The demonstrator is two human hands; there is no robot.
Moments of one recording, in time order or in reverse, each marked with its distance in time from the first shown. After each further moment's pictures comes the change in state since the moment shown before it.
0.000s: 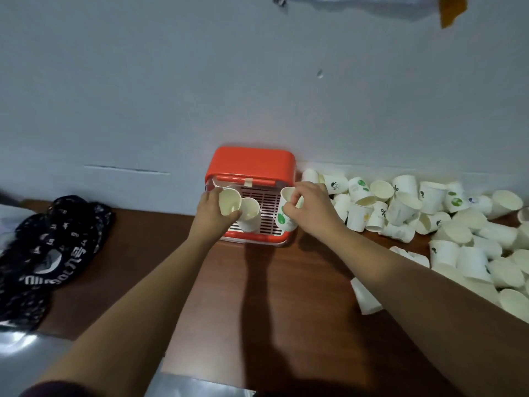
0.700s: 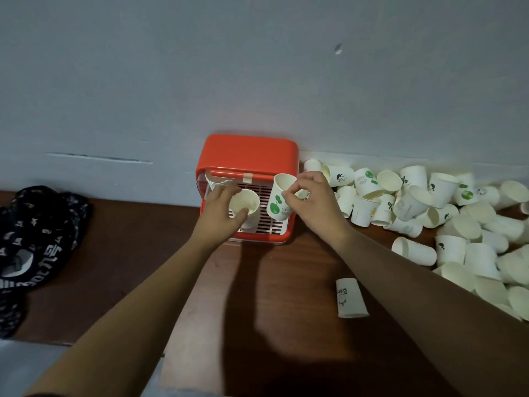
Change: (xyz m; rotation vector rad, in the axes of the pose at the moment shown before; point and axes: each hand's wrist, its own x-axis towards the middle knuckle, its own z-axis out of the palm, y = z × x) left_hand 0.034 -0.024 0.023 -0.057 -0.185 0.192; right_hand 0.033 0.004 0.027 0.208 0.038 0.118
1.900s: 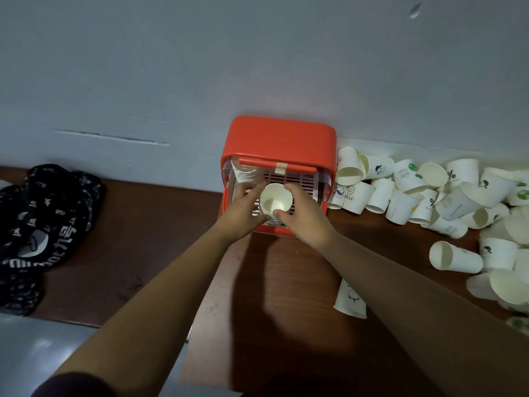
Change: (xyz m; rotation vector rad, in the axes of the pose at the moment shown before) left_hand 0.022 -0.060 0.011 -0.133 -0.226 0.040; right_hand 0.021 0.021 0.109 -0.159 -0.231 0.024
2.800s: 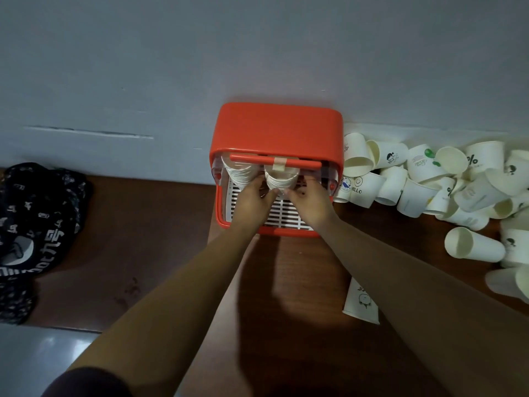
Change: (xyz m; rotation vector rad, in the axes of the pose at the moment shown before) left_hand 0.053 0.000 0.040 -0.131 0.224 -0.251; right_hand 0.058 0.050 0.019 0.216 0.117 0.154
